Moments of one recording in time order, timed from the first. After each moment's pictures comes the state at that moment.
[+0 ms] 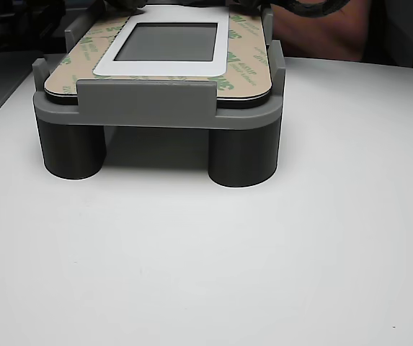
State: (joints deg) arm 41.6 100.6 124.5 24.2 5.0 -97.9
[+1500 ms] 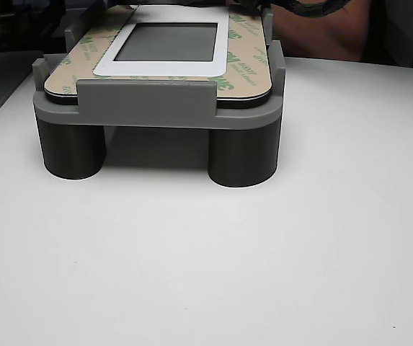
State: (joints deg) arm 36.4 106.1 124.3 32.6 4.2 -101.7
